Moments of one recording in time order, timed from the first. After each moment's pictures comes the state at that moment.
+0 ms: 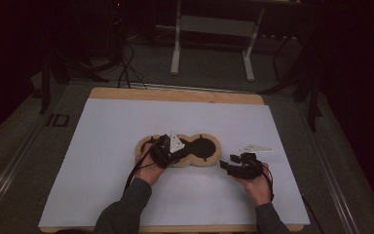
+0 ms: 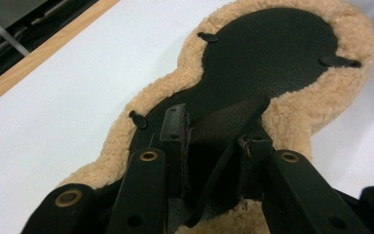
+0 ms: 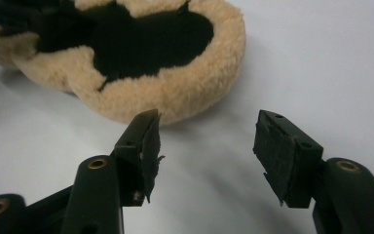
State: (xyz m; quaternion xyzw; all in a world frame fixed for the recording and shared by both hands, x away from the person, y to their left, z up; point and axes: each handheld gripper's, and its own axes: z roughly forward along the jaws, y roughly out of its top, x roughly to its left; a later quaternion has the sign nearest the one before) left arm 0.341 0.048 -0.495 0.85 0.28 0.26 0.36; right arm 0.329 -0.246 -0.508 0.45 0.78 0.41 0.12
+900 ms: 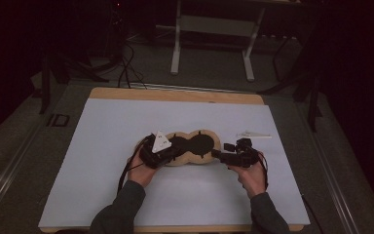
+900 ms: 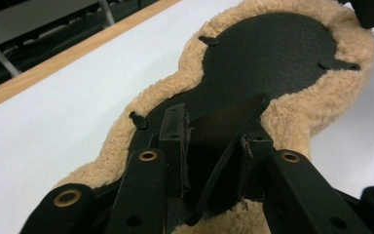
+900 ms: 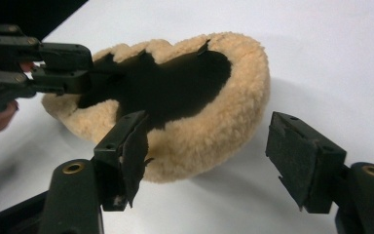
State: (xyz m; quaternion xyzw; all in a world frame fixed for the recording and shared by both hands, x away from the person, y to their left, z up) left arm 0.331 0.079 -0.491 0.81 0.29 0.24 0.45; right arm 0.346 -0.223 -0.471 0.45 0.76 0.46 0.08
